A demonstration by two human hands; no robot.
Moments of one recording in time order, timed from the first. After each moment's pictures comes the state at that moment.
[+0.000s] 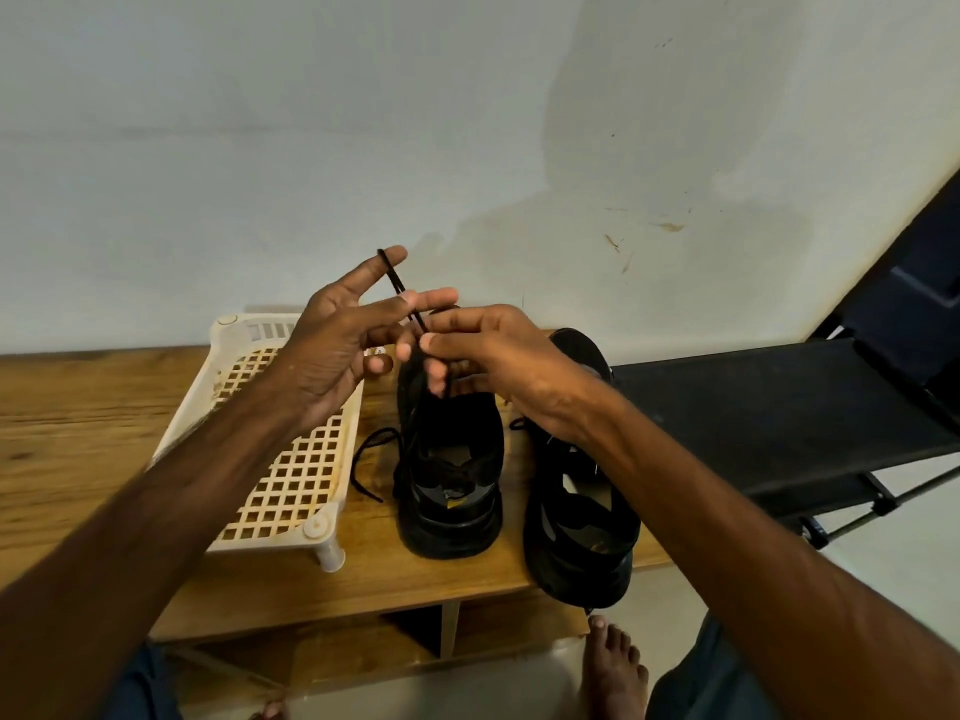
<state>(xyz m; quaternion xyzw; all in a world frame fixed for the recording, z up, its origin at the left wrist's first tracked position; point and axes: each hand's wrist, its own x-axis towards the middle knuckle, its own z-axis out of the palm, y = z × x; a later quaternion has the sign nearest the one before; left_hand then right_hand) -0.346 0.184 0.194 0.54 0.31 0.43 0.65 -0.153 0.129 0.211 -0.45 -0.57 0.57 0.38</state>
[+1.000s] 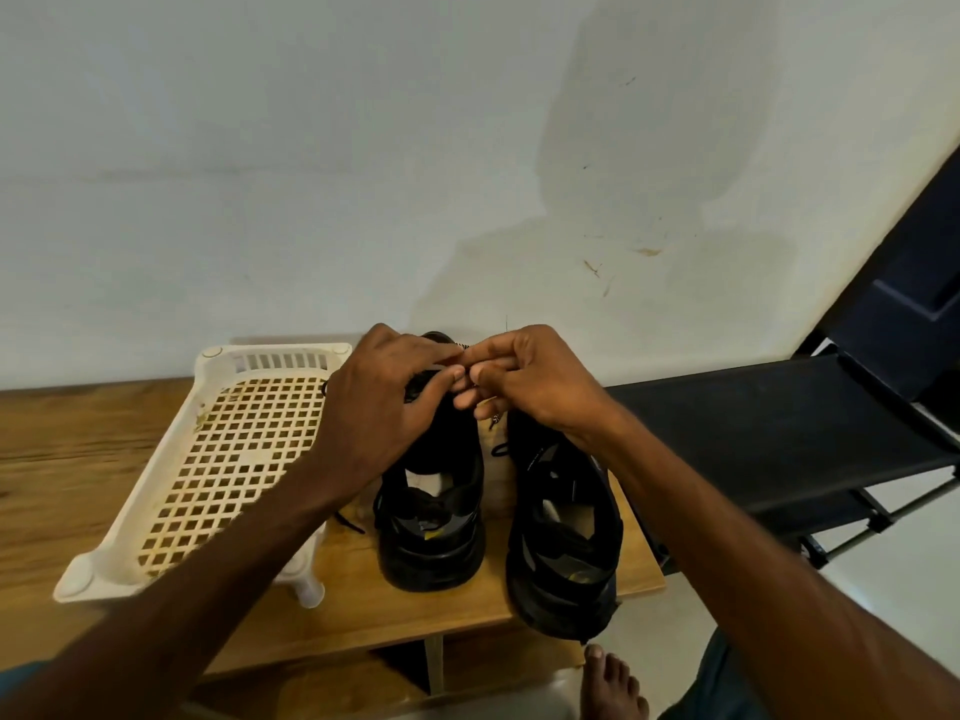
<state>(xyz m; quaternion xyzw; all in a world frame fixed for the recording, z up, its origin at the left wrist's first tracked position) -0.301 0.168 0.160 0.82 0.39 0.41 0.00 -0.108 0.138 0.200 -0.53 -0.59 0.46 0.40</state>
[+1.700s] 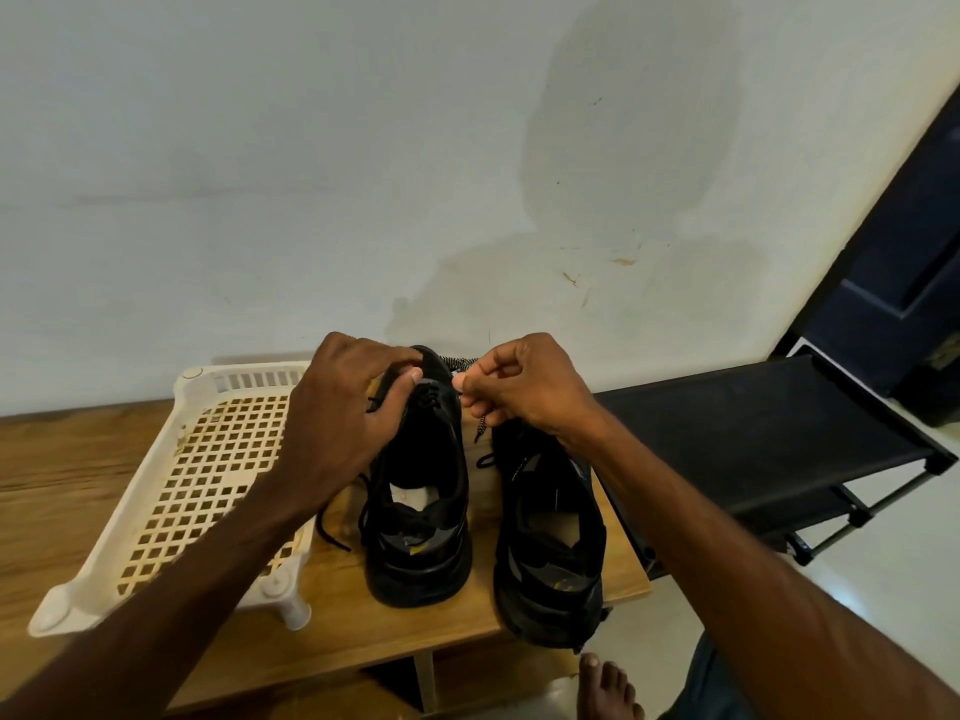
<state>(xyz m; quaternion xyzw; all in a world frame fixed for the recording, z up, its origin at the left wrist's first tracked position) -0.313 0.180 0.158 0.81 0.41 0.43 0.00 -0.096 0.138 0.199 -0.59 -0.58 0.39 0.41</state>
